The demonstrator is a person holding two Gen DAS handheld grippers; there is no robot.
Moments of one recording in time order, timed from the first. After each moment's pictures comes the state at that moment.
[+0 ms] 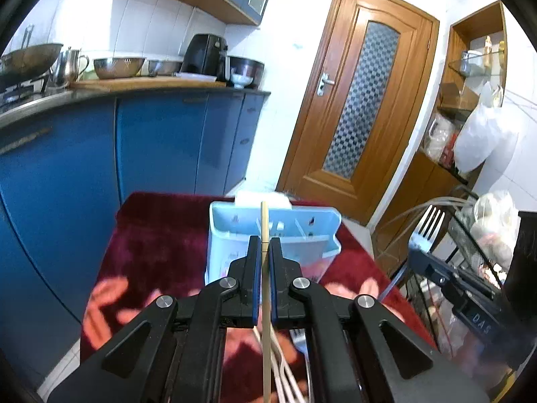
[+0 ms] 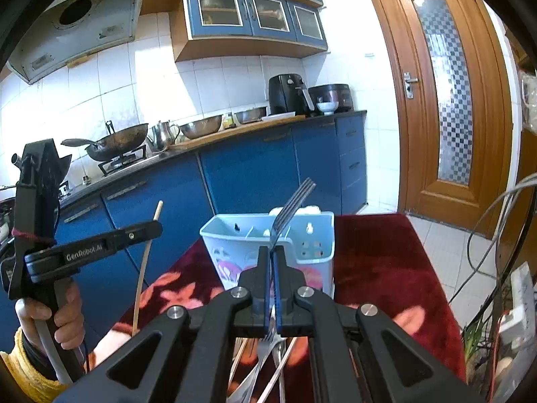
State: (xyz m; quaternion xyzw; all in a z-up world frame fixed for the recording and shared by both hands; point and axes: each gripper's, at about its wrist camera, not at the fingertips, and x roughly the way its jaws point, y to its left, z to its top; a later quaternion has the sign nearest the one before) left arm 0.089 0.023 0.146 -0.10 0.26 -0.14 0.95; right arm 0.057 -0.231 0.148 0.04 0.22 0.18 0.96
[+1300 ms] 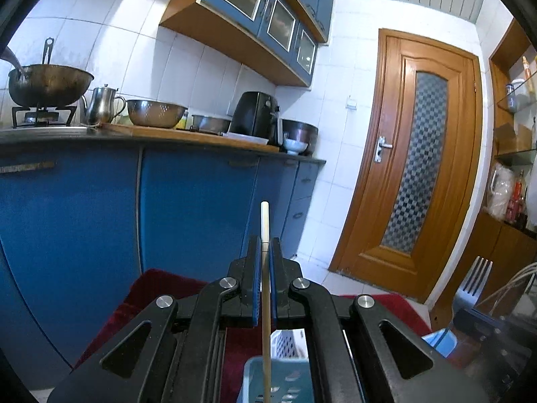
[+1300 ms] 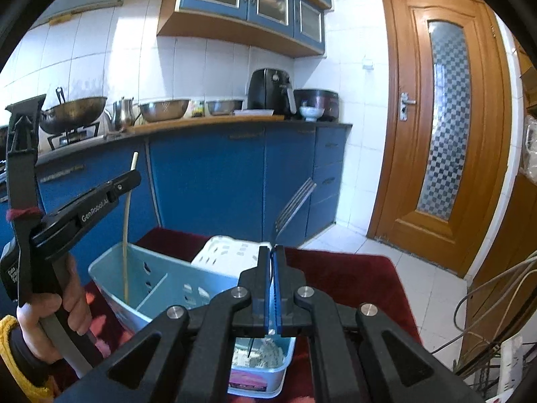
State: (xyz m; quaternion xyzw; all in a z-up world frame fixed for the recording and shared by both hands) left arm 0.250 0.018 0.096 -0.11 0.11 -0.01 0.99; right arm 0.200 -0.211 0.114 -0.05 0.21 0.12 0.97
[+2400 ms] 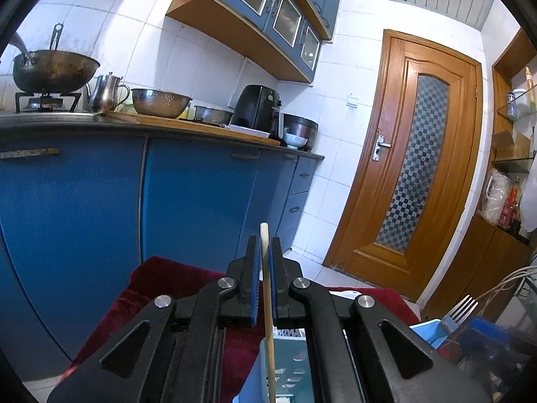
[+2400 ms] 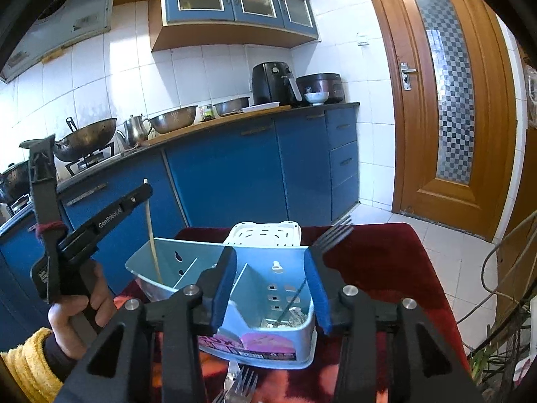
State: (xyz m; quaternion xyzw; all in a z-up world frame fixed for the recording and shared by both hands) left arm 0.229 0.030 0.096 -0.13 0.13 -0.02 0.98; right arm 0.172 -0.231 0.114 0.03 0.23 0.16 0.96
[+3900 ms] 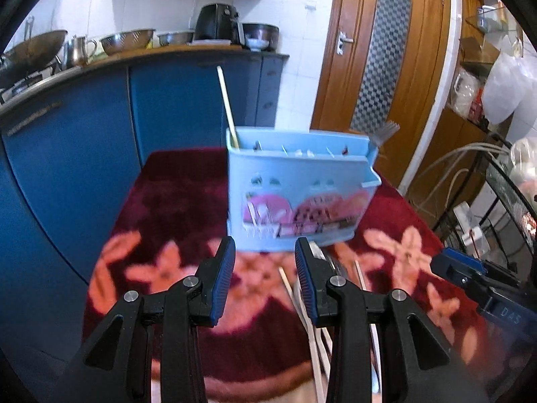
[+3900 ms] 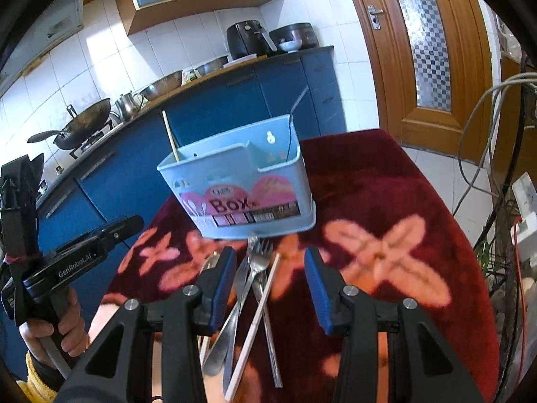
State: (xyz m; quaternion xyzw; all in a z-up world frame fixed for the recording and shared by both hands) left arm 0.072 -0.006 0.068 -0.04 0.34 -0.09 0.94; right arm 0.055 -0.253 0.070 0.10 0.35 0.14 0.92
